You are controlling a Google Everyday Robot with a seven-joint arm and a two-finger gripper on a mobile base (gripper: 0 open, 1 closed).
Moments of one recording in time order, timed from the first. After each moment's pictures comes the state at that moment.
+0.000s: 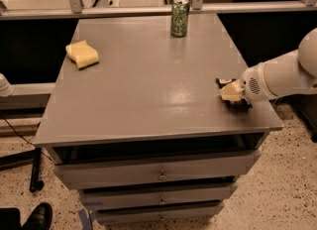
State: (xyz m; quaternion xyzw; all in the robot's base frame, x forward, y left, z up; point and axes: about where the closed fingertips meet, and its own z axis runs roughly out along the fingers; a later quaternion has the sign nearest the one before) arm 0.548 -0.192 0.827 -0.24 0.91 0.16 0.31
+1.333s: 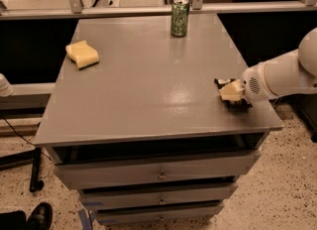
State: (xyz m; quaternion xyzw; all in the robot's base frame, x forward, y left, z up) arm 0.548 -0.191 0.828 -0.24 0.91 0.16 0.32
